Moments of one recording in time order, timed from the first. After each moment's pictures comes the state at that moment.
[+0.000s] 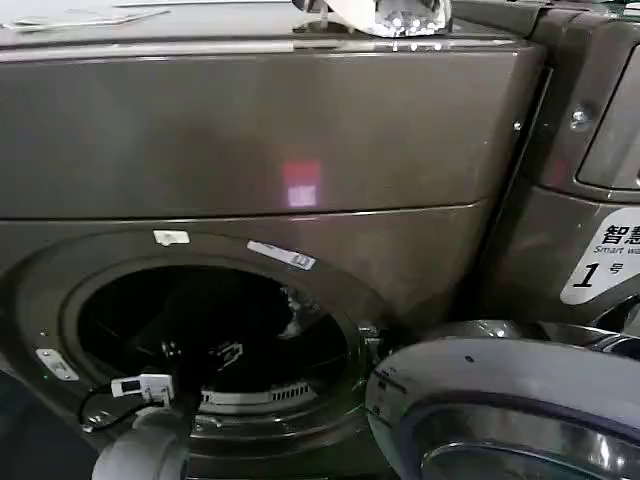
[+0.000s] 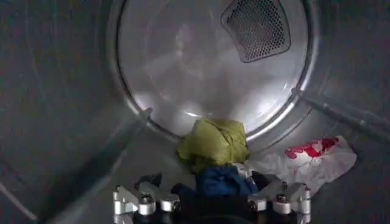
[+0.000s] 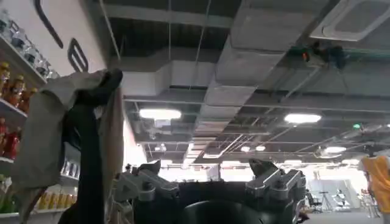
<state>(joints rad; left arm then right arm) 1.26 -1.49 -0.49 -2.22 0.03 0.74 0.01 -1.63 1.17 2.44 1.64 0.47 -0.07 0.09</state>
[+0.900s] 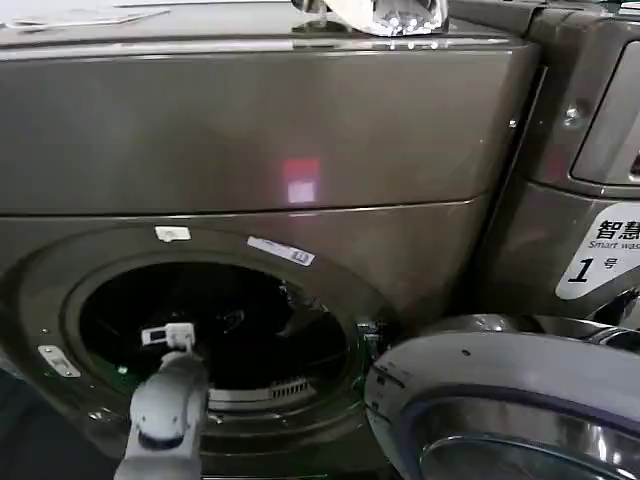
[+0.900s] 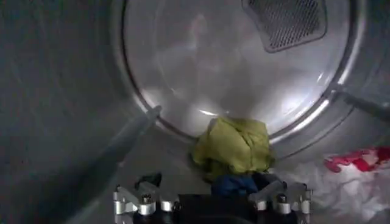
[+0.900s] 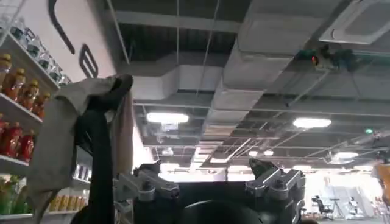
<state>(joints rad) 0.98 -1.52 -0.50 -1.91 0.05 0.74 -0.05 -1.63 1.17 2.42 1.67 0.47 -0.07 0.08</state>
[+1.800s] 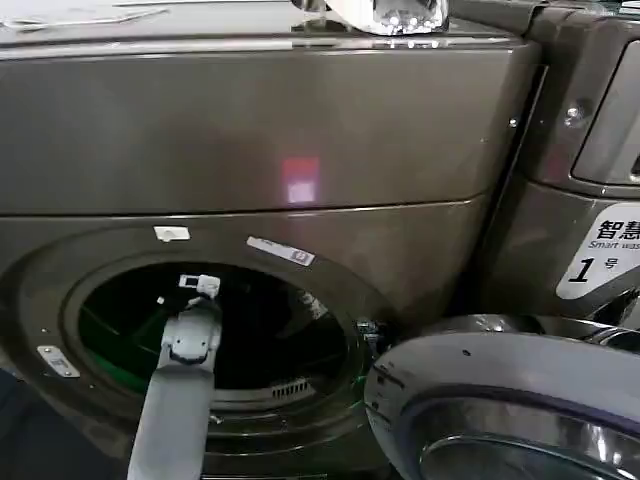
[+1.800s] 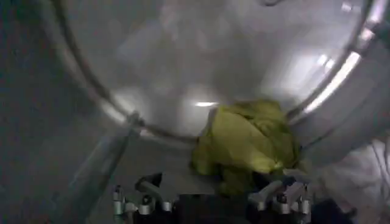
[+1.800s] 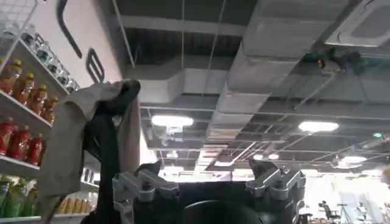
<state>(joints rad) 0.66 -1.51 -0.51 -1.43 0.43 0.55 0.24 -1.64 1.17 2.42 1.68 0.47 -0.07 0.07</state>
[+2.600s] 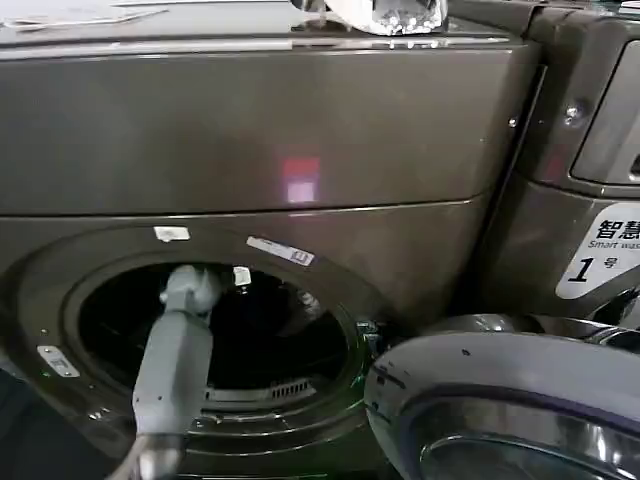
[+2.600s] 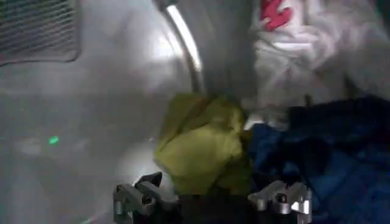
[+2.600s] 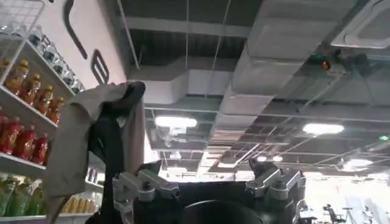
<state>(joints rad) 0.40 -1.50 -0.50 -1.18 1.29 -0.01 0.88 -1.64 1.16 2.41 1.68 0.47 -0.06 0.07</state>
